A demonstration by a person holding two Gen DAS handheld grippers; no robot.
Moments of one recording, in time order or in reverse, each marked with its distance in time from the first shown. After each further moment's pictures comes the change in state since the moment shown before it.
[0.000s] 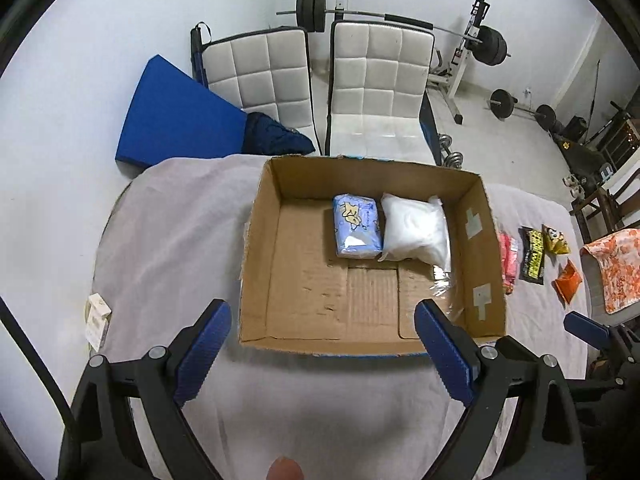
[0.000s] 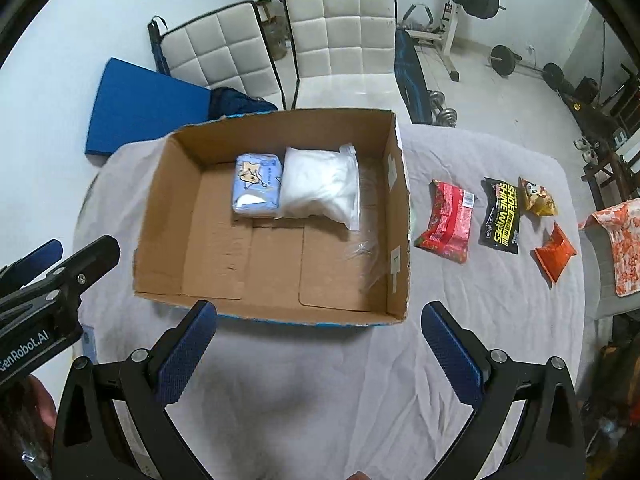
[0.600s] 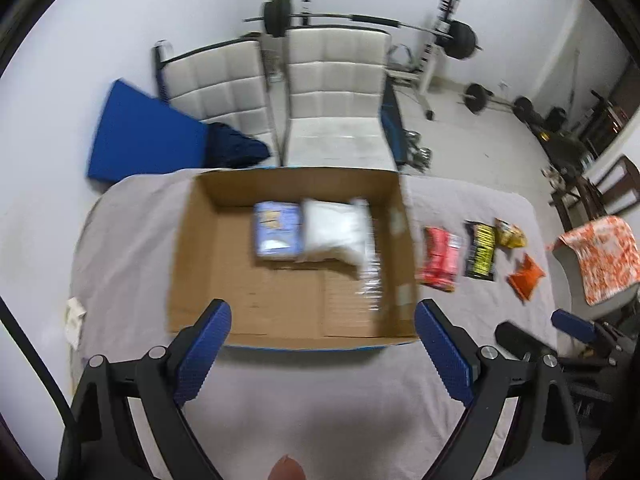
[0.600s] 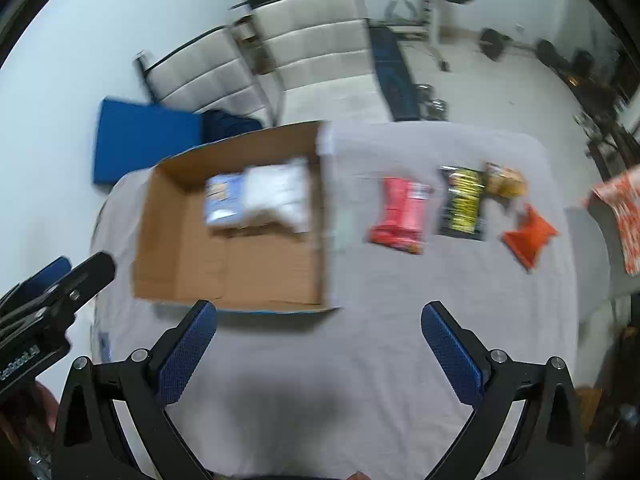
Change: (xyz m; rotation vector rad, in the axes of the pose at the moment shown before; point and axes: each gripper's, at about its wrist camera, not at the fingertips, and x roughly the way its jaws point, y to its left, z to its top) left arm -0.018 -0.117 0.008 0.052 0.010 -0.060; right arm -0.041 -0.129 -0.005 0.120 -0.013 0.061
